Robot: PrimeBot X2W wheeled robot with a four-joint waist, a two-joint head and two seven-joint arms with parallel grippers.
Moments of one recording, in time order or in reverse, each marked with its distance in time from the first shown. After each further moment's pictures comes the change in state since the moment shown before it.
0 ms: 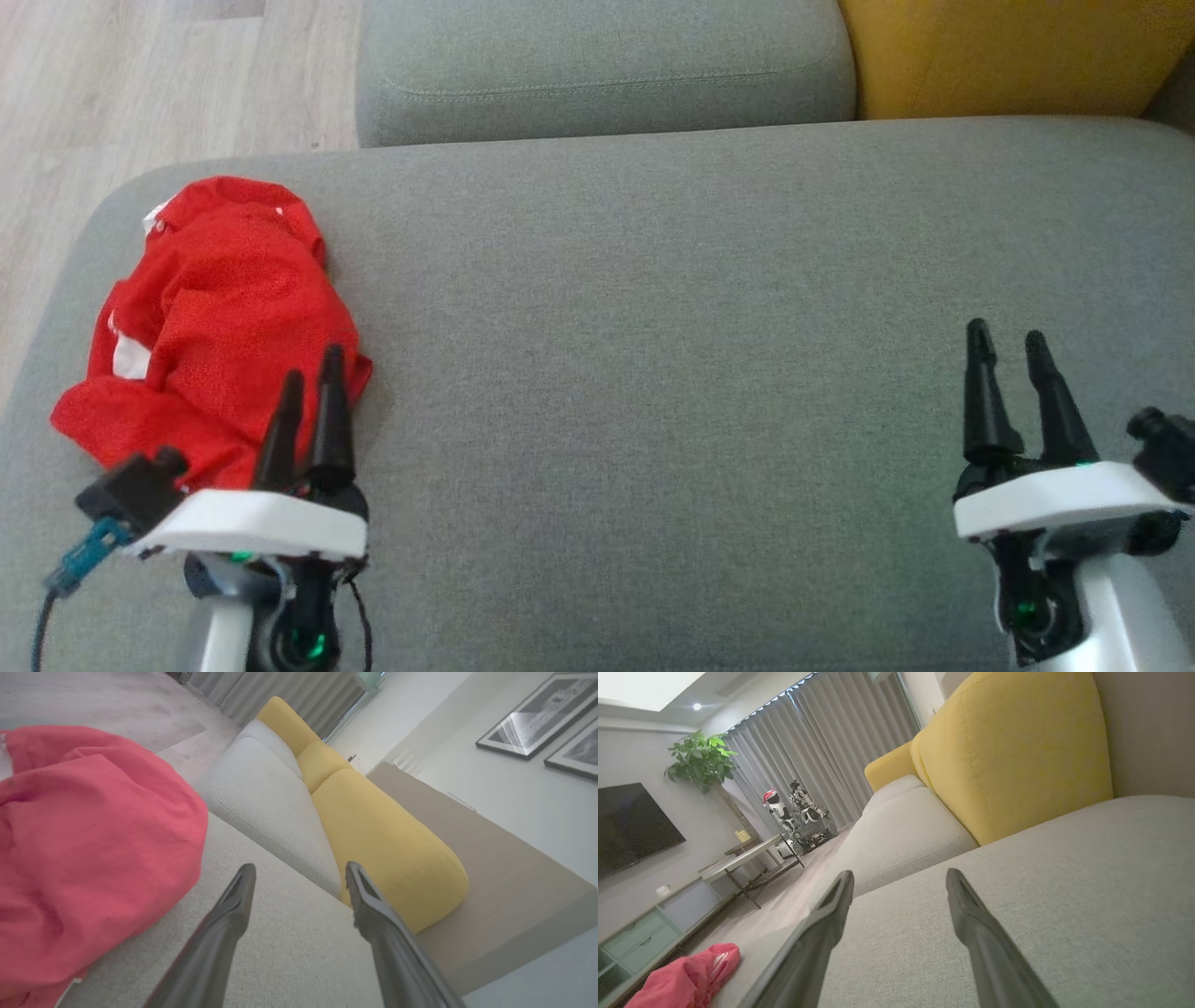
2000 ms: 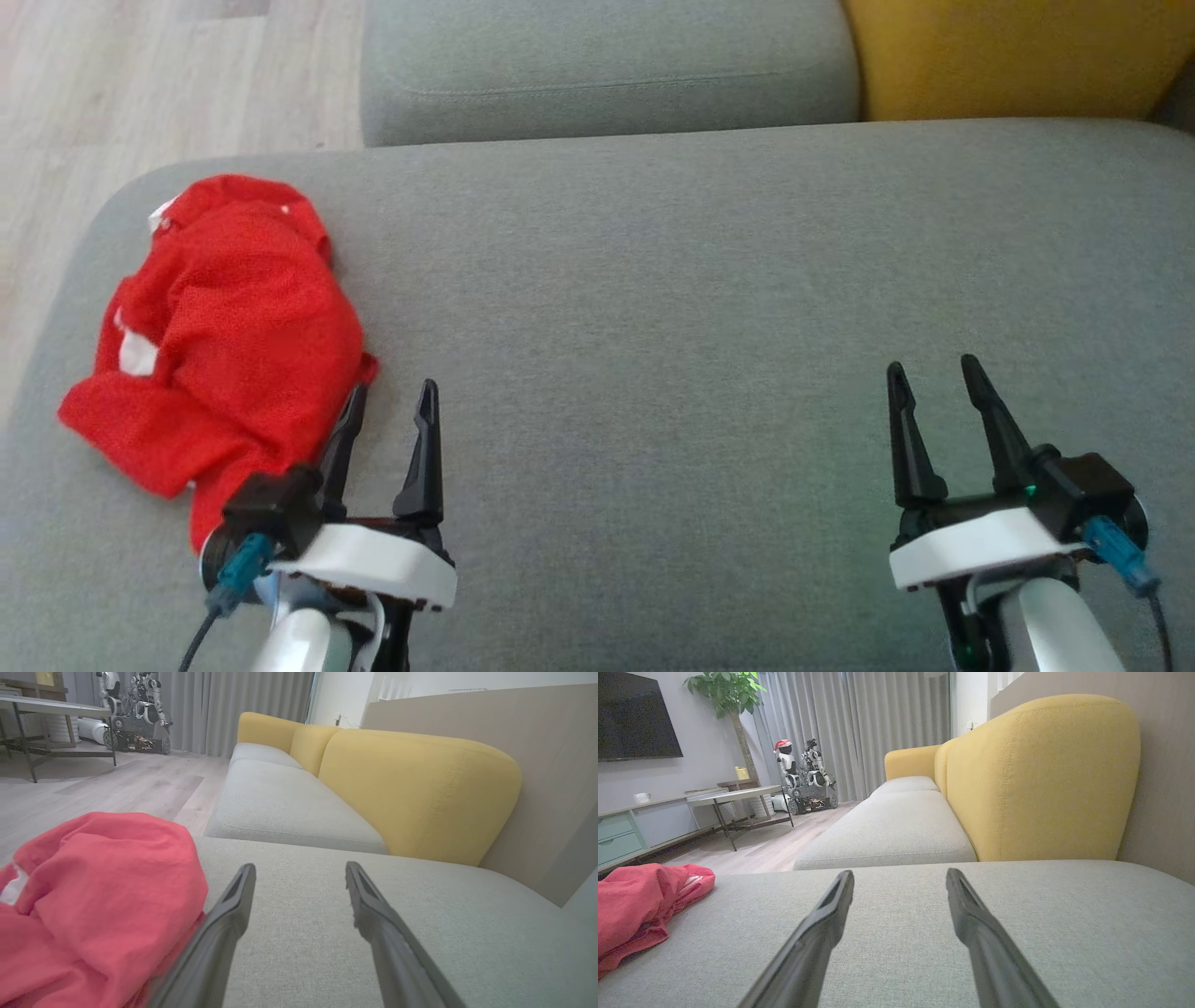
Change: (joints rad) left arm 0.007 0.019 -0.169 0.075 0.545 0.061 -0.167; right arm 0.023 0.027 0.076 0.073 -0.408 0.000 -0.167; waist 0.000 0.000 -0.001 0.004
